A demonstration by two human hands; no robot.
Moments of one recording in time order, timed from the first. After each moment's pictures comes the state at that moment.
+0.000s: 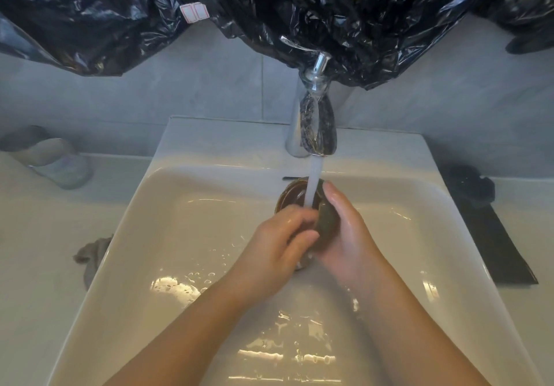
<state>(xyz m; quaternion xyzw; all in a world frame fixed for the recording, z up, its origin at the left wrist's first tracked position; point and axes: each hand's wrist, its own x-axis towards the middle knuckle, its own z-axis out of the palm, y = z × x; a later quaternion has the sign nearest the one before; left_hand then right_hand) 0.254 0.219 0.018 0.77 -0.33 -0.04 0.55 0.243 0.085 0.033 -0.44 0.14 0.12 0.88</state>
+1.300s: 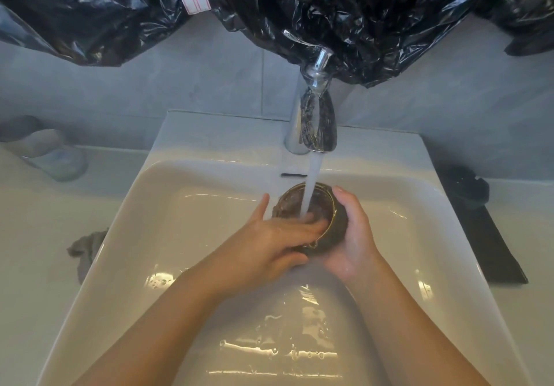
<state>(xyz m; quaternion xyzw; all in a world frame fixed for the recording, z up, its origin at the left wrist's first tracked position) 0.263 0.241 0.026 0.84 -0.43 -0.08 0.32 0.245 0.076 0.021 -0.37 0.19 0.12 0.90</state>
